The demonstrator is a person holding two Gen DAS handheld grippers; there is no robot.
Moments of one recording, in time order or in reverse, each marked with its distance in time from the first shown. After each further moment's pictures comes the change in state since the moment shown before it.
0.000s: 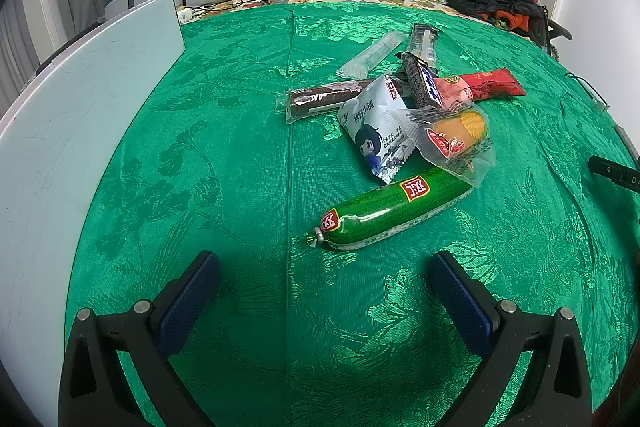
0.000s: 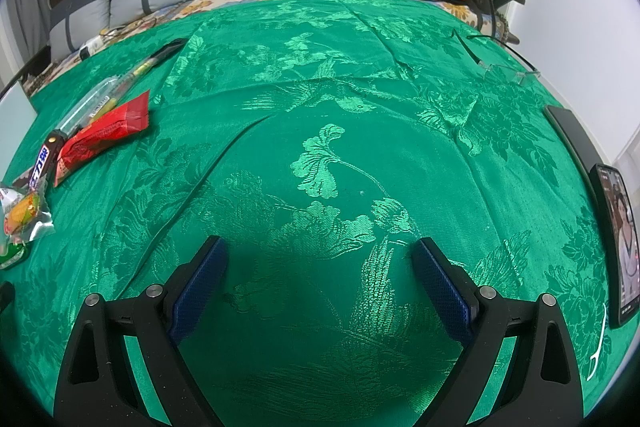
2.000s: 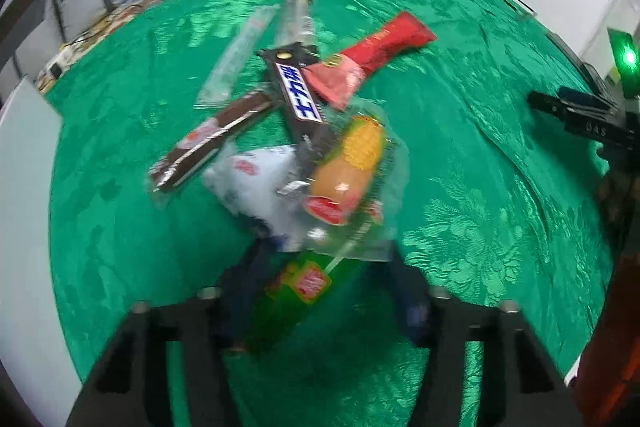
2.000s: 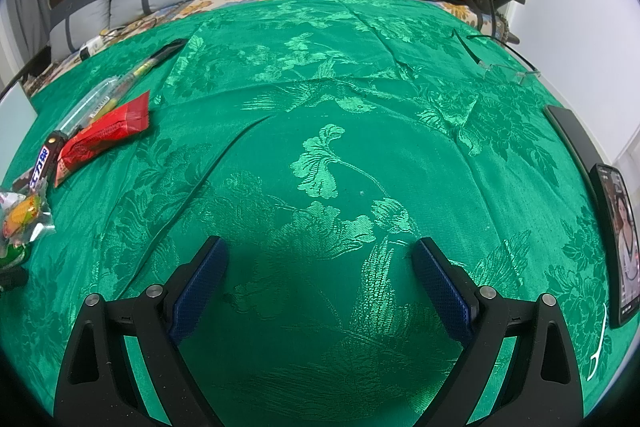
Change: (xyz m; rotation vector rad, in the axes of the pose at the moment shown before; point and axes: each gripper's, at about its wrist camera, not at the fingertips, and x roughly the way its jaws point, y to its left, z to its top) left arm 0.023 -0.044 0.060 0.344 0.209 -0.210; right arm 0.000 0.001 0.001 0.003 0.001 -0.001
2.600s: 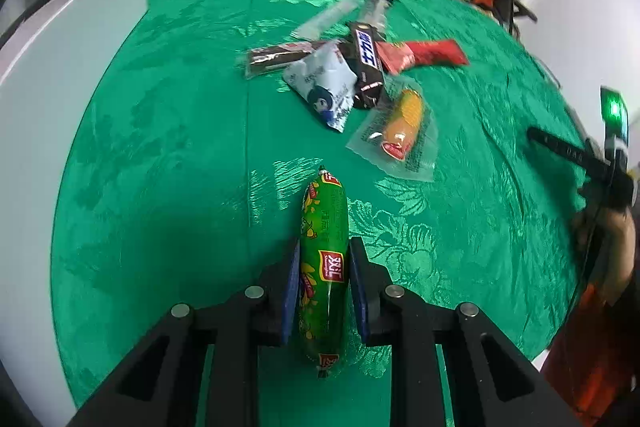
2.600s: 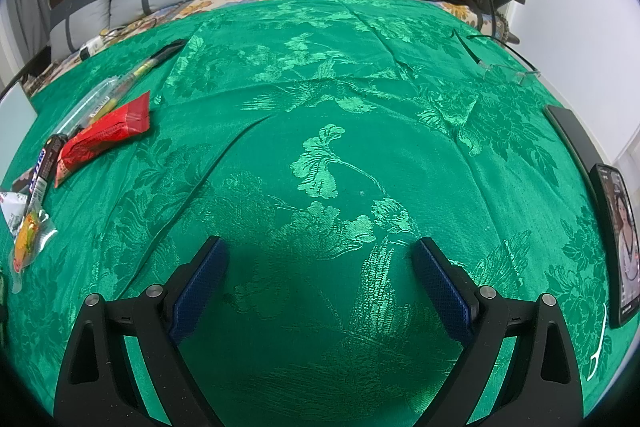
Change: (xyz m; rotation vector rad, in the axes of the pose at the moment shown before) left arm -0.041 0.023 -0.088 -0.353 -0.077 -0.027; right arm 0.000 0.000 0.000 0.001 0.000 0.000
